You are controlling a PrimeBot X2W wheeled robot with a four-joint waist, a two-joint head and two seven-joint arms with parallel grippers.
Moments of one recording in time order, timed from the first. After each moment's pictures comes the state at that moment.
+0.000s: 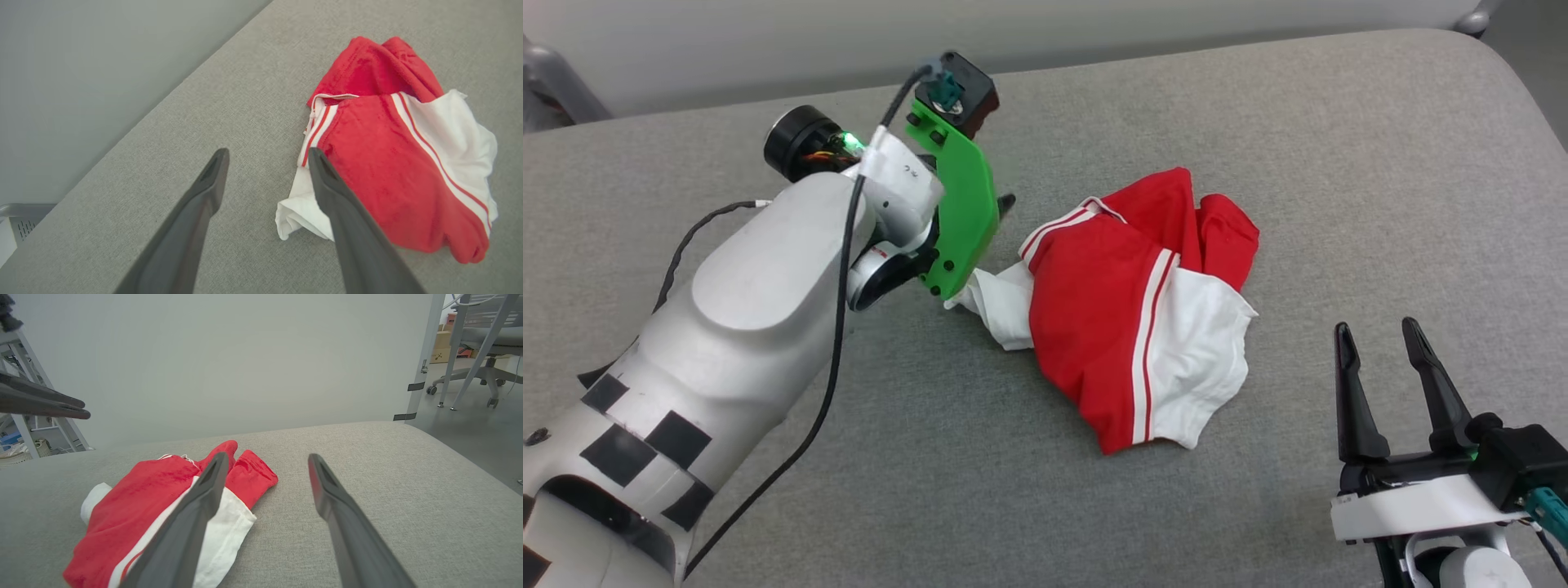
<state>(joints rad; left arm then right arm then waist) -1.06 0.39 -0.95 0.52 -0.76 -0.13 0.52 0.02 -0.05 0.02 -0.09 0.16 0.13 -0.26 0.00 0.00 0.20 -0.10</state>
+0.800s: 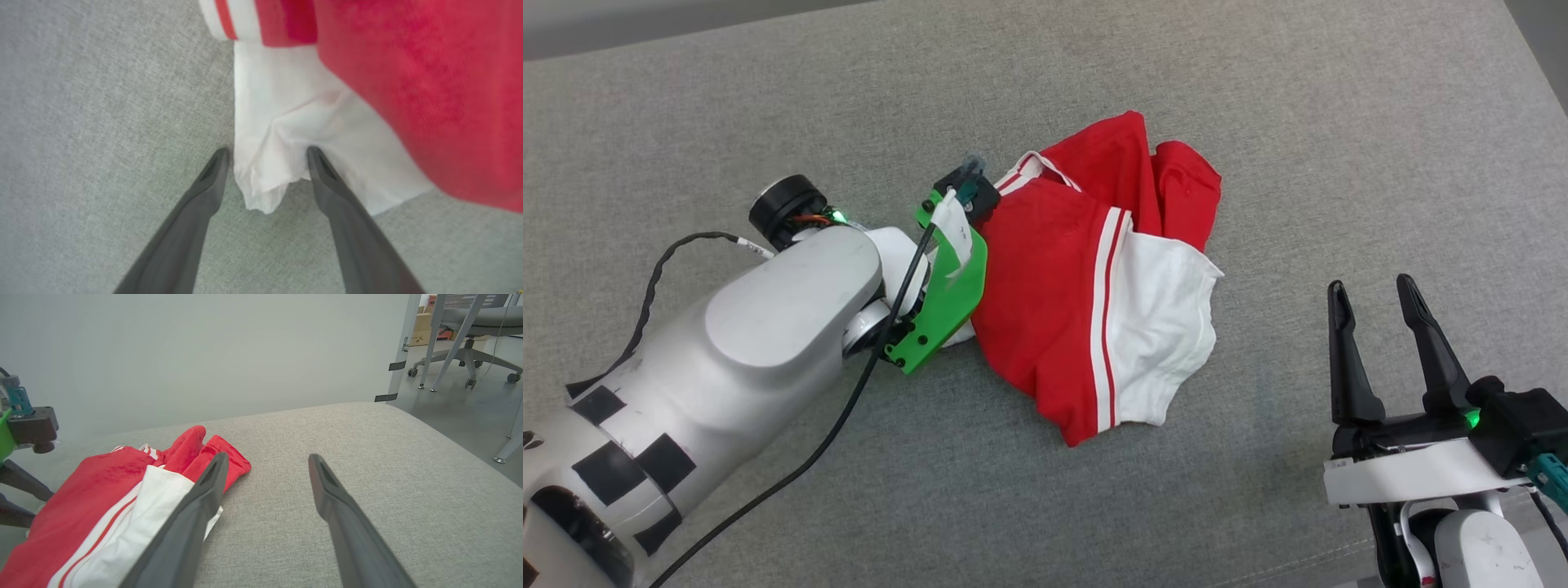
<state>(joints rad) -1.10 0.46 -1.25 0.52 -0.83 -0.13 0.84 -0.06 -0.05 0.04 -0.09 0.19 0.13 -0.26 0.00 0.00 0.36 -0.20</state>
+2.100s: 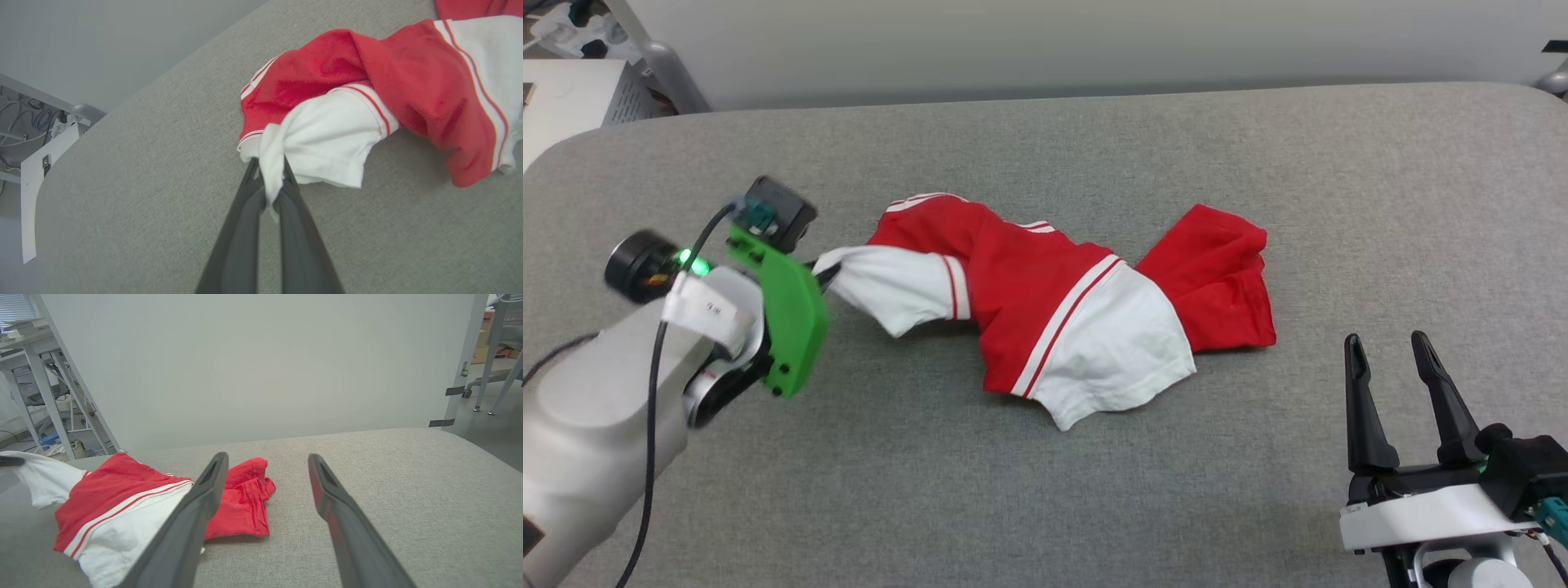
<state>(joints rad) -0.97 0.71 -1.22 0.50 -0.96 -0.09 0.17 0.04 -0.05 0.00 -0.08 0.18 0.13 -0.26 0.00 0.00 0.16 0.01</state>
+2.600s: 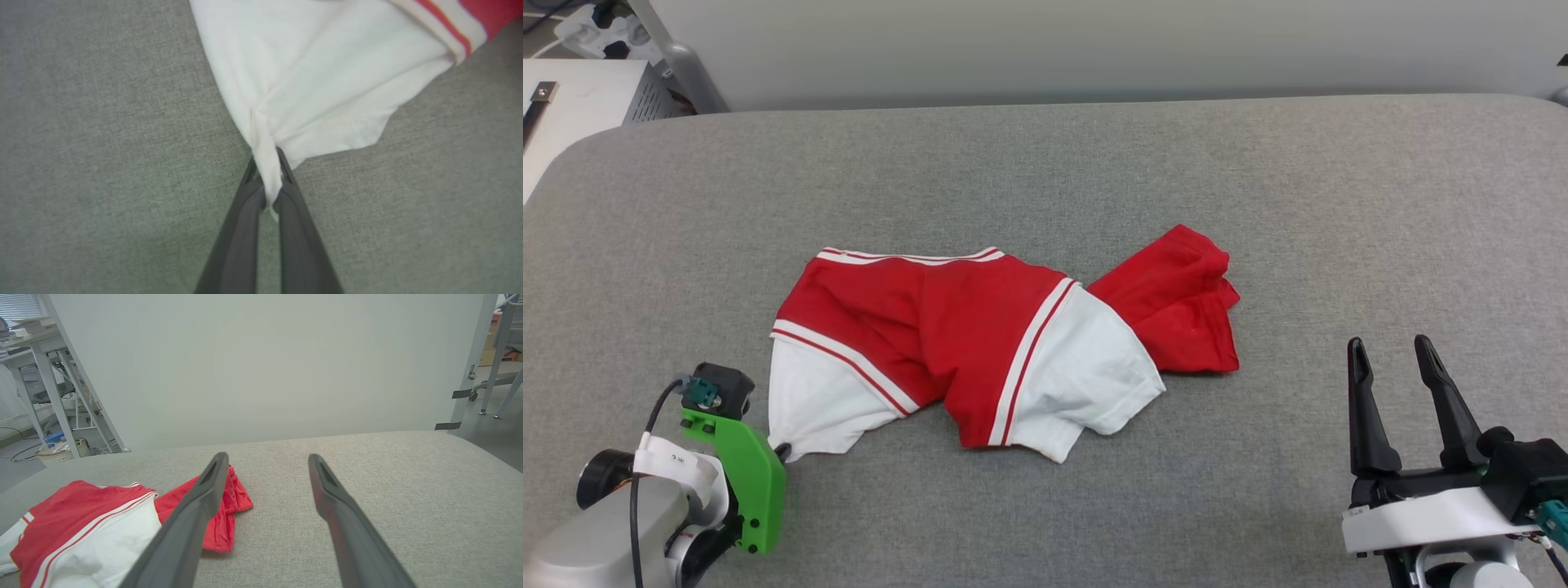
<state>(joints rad) -0.61 0.73 -1.19 0.62 -1.16 -0.02 0.10 0.05 -0.05 -0.01 -0.08 0.18 0.13 -0.26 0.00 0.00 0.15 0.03</state>
